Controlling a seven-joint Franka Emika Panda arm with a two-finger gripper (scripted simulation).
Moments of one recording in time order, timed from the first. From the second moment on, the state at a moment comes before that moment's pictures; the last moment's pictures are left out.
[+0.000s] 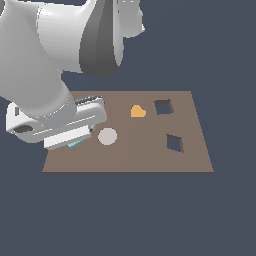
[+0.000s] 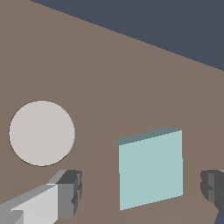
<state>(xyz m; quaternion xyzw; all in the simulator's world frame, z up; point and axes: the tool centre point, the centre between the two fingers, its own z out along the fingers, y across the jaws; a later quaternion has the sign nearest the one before) 0.043 -0.154 0.056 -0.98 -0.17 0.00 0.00</state>
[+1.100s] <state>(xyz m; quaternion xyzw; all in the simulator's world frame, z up) 0.048 -0.162 0.030 -0.98 -0.18 0.00 0.00</state>
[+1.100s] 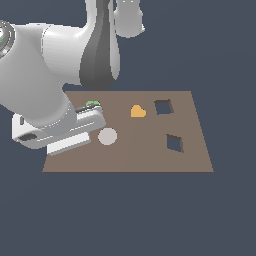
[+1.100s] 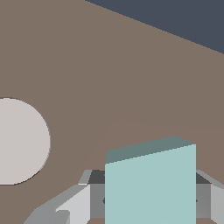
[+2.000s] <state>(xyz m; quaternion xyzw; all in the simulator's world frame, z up) 0.042 -0.159 0.030 -0.99 -0.16 0.00 0.00</state>
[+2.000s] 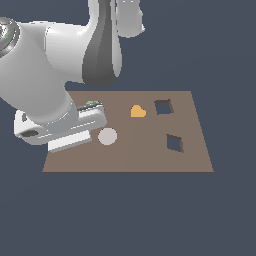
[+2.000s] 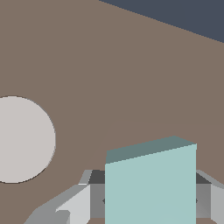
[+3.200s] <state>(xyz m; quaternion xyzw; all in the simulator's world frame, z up) -0.028 -0.089 0.033 -0.99 0.12 0.00 0.00</state>
